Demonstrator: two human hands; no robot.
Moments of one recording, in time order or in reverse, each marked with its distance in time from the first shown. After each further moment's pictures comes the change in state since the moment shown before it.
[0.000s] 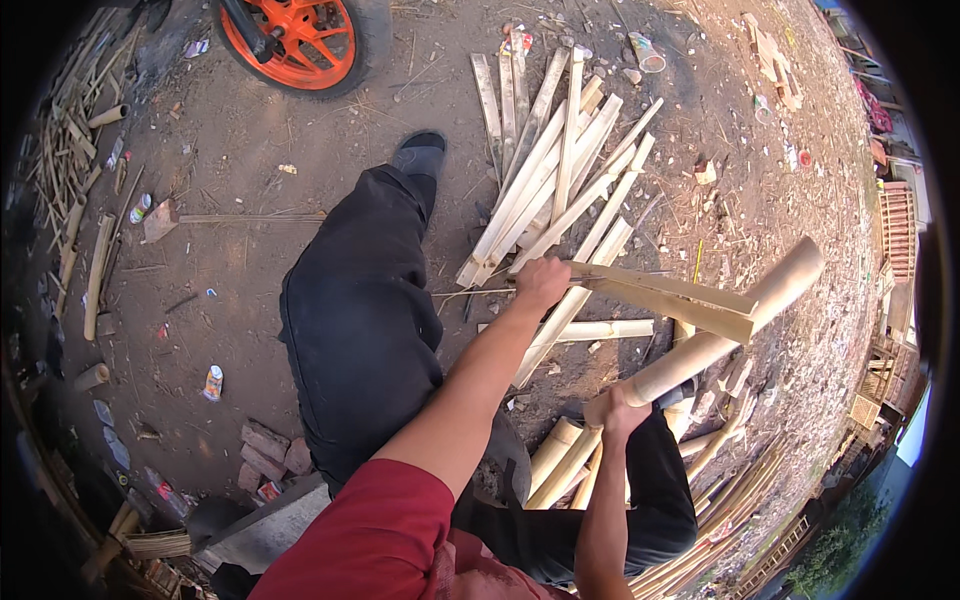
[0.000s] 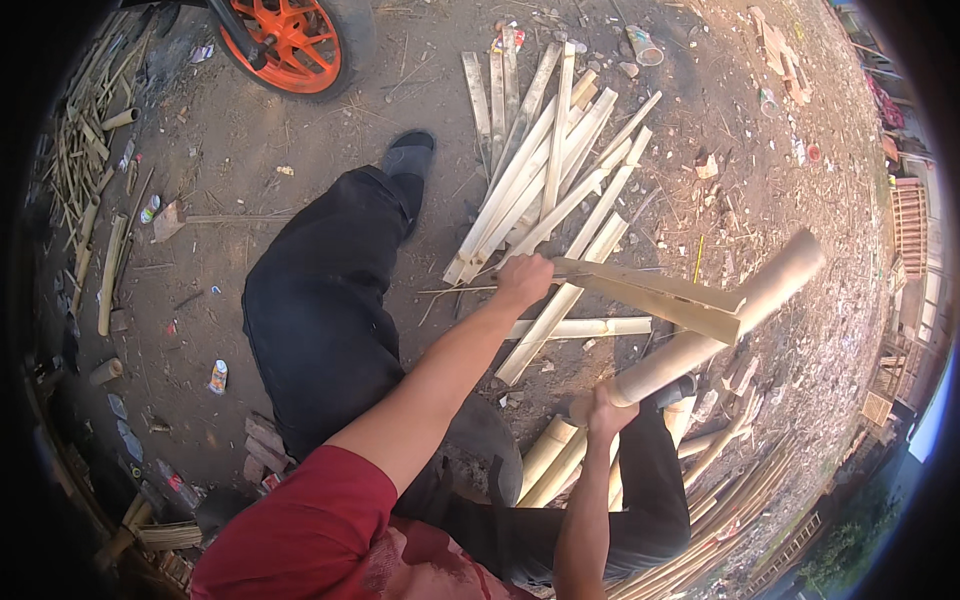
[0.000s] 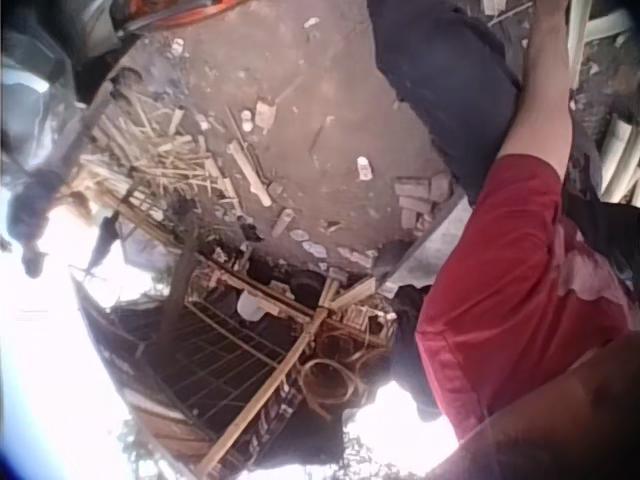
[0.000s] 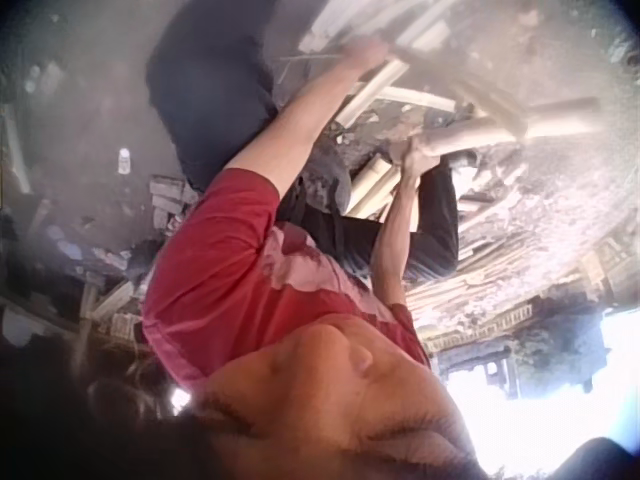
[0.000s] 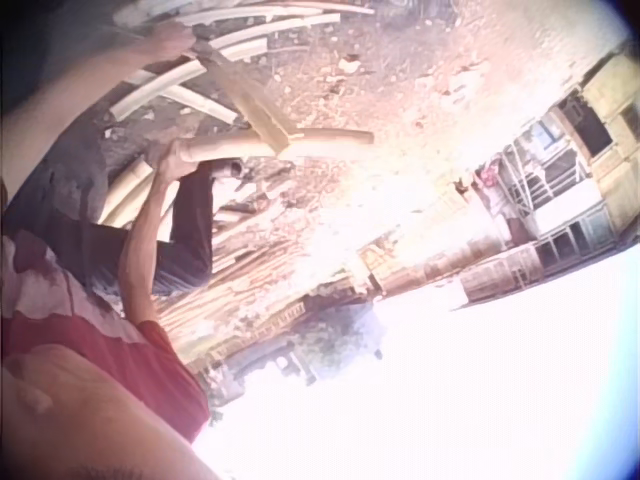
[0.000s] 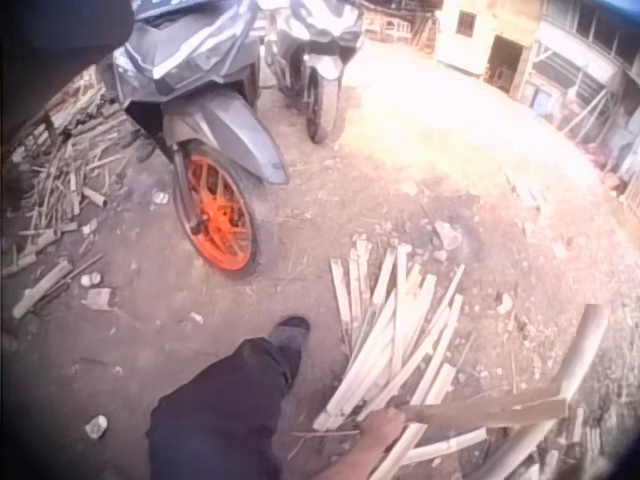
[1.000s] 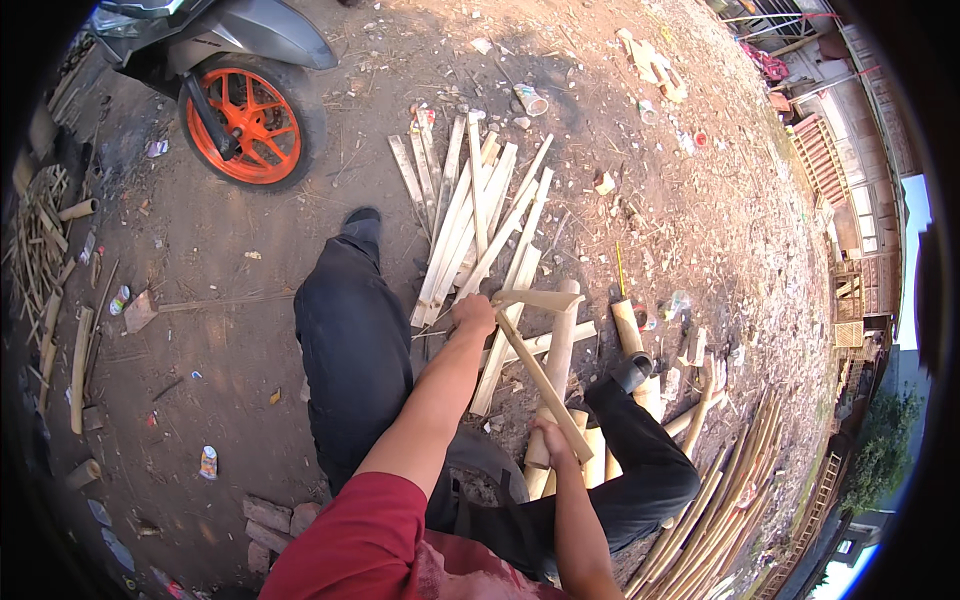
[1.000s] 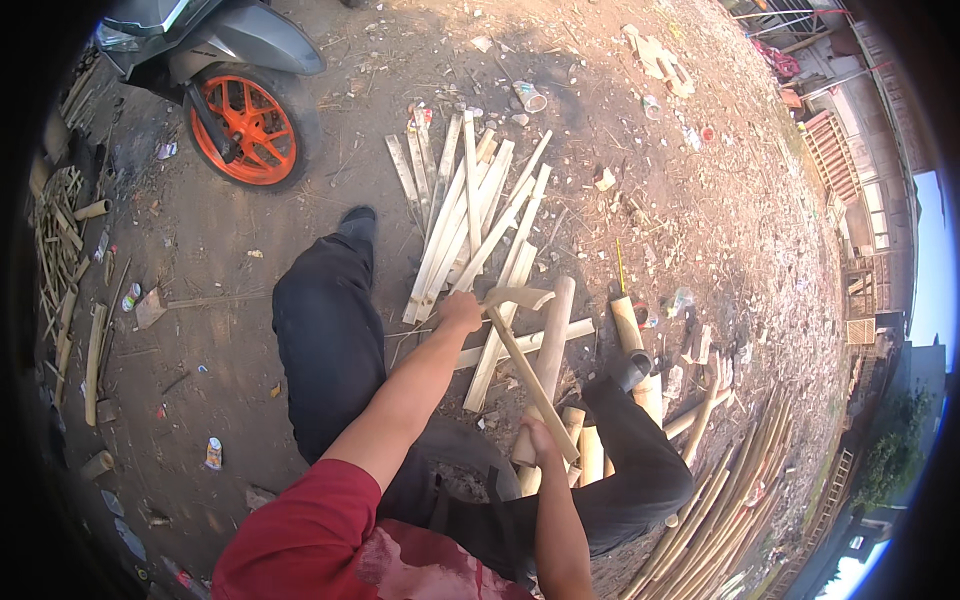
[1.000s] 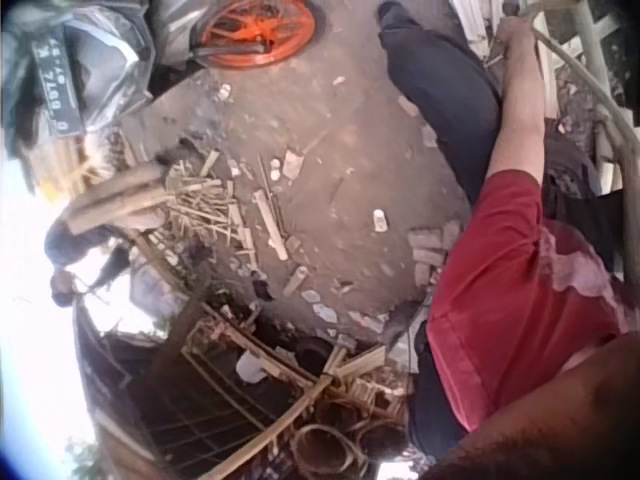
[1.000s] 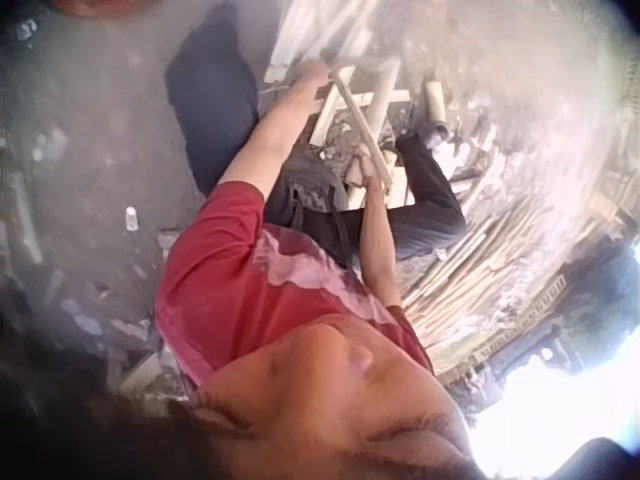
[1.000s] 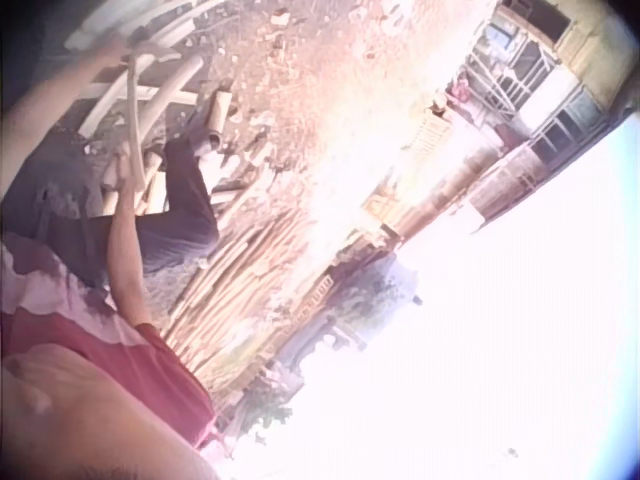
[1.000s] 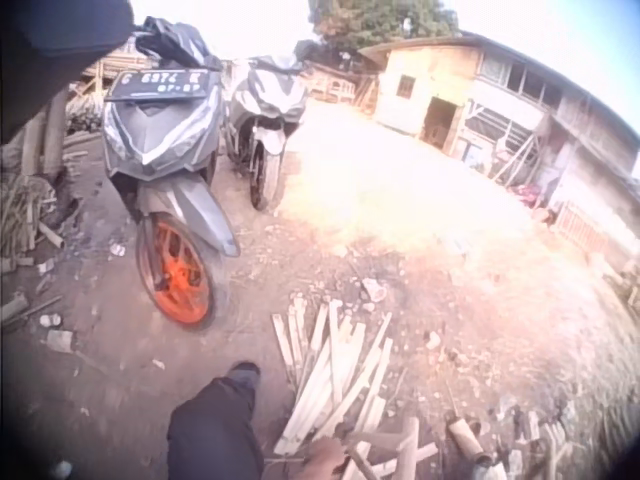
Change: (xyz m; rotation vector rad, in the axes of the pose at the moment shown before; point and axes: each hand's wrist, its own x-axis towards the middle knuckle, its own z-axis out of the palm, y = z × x) left_hand -0.045 0.013 -0.021 0.026 -0.119 -0.222; right_hand -0.091 0.042 -0.028 0.110 -0.457 0.846
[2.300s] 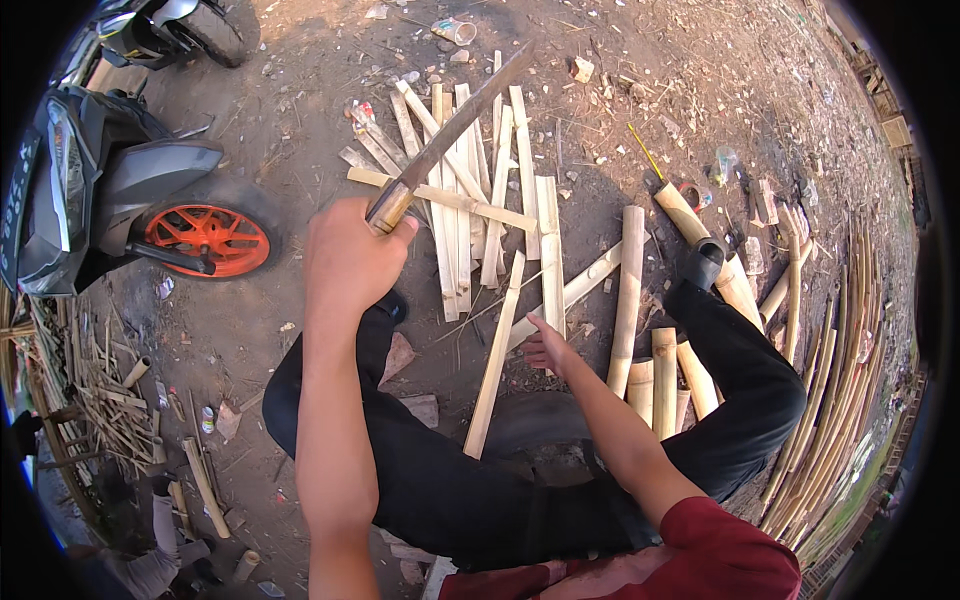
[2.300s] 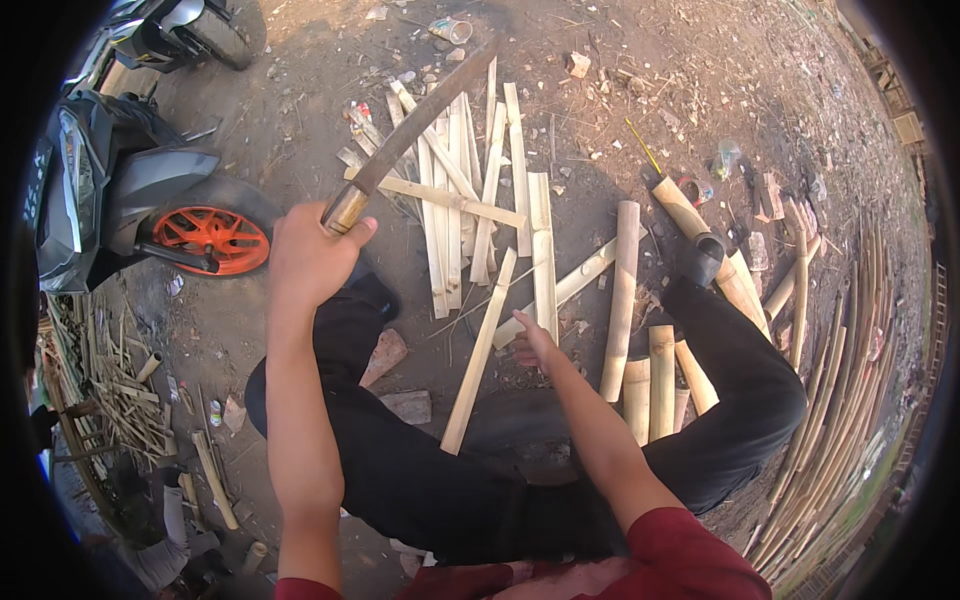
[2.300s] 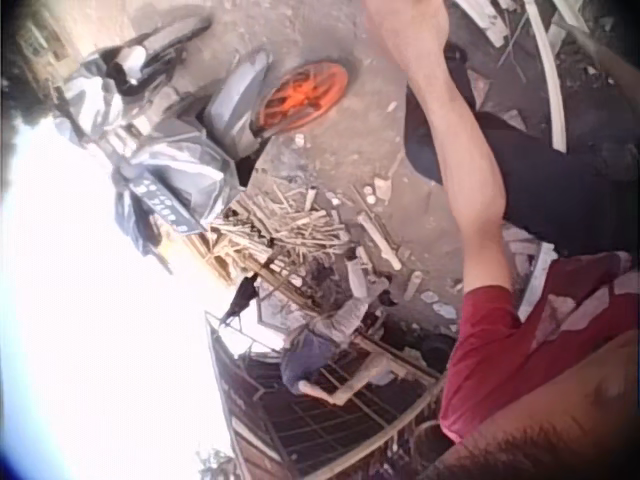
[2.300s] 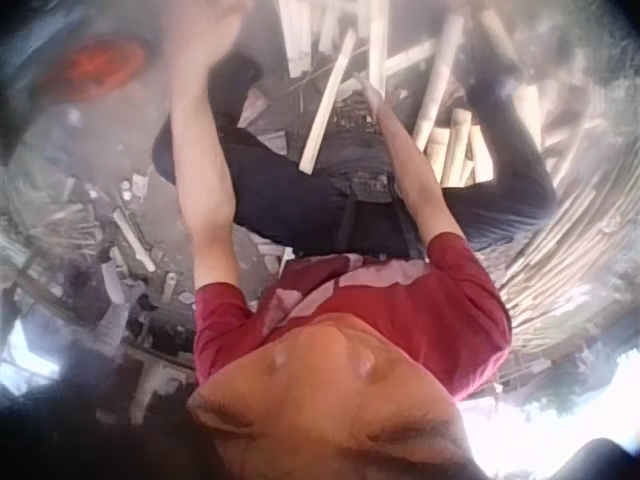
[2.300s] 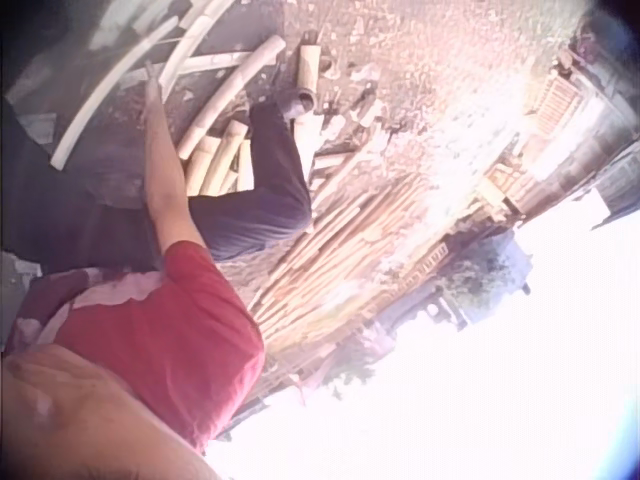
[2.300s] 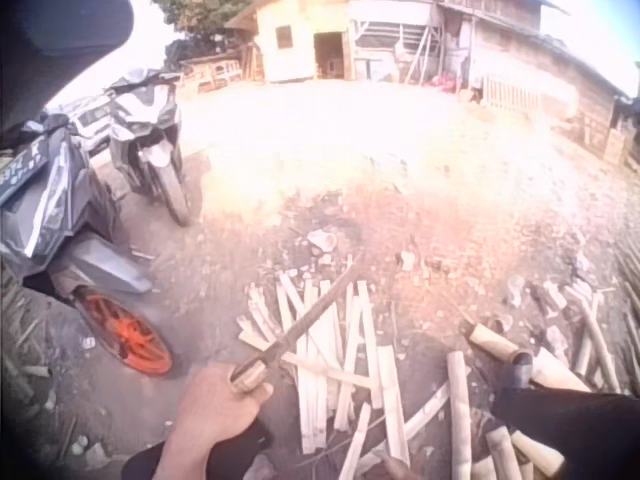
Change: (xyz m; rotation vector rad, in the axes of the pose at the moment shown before) left_hand -0.144 0.031 -0.288 0.022 0.484 0.207; right_hand 0.094 -0.041 0.164 0.142 -0.347 0.217
